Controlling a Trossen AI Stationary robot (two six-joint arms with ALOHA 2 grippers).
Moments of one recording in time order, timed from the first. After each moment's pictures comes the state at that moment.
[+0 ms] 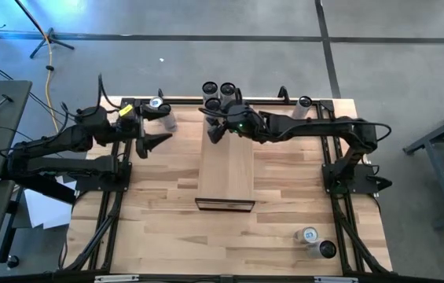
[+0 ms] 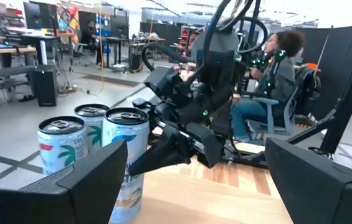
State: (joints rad) left arm 0.21 0.61 0.76 -0.13 -0.02 -0.10; right arm -0.13 1.74 1.48 -0.17 0.47 0.34
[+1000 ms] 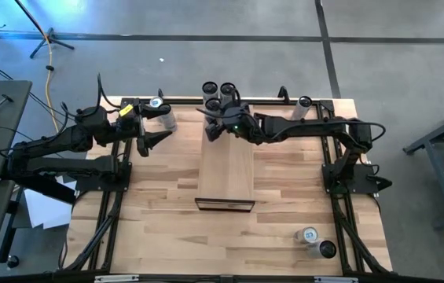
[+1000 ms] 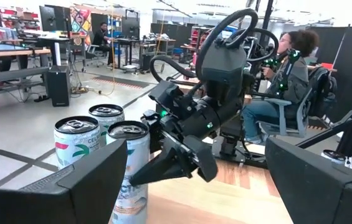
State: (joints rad) left arm 0.21 0.61 0.76 -0.13 -0.07 -0.09; right arm -0.14 1.79 1.47 -0.16 0.54 0.45
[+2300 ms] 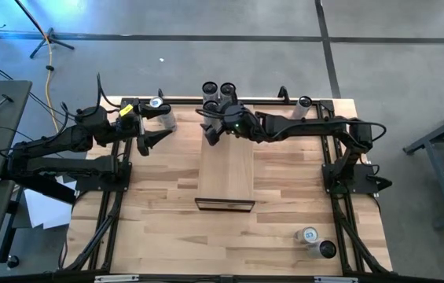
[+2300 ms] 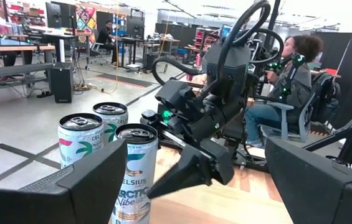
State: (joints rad) left arm 0.21 0.61 0.76 -0.13 -0.09 -0.12; right arm -0.14 1.79 1.48 -0.14 0.38 0.32
